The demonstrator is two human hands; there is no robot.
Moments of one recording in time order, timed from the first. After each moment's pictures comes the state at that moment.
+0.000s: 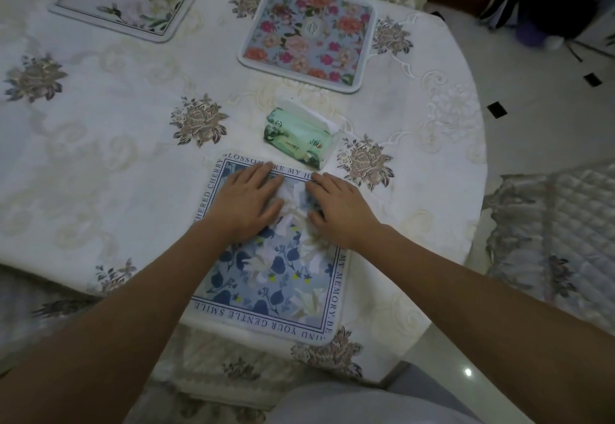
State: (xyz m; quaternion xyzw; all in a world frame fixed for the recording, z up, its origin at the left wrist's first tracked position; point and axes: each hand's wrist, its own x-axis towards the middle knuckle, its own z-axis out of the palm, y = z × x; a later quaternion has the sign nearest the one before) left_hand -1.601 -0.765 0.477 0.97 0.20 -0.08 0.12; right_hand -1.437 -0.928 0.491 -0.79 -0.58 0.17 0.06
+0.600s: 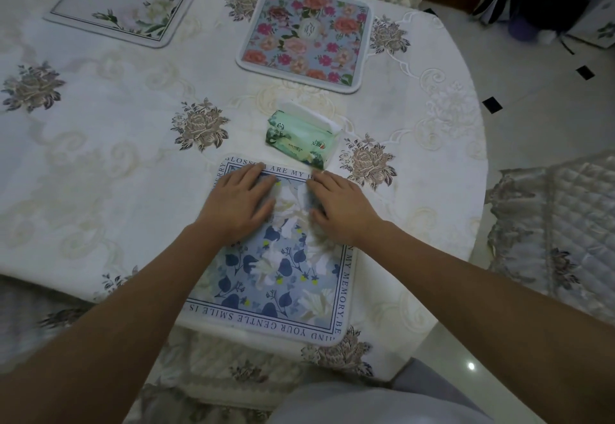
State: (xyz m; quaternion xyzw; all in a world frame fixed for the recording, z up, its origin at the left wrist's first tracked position) left_hand -1.617 -0.748 0.477 0.97 0.20 -0.08 0.11; right_hand -1.439 -0.919 0.490 -0.79 -0.58 0.17 0.06
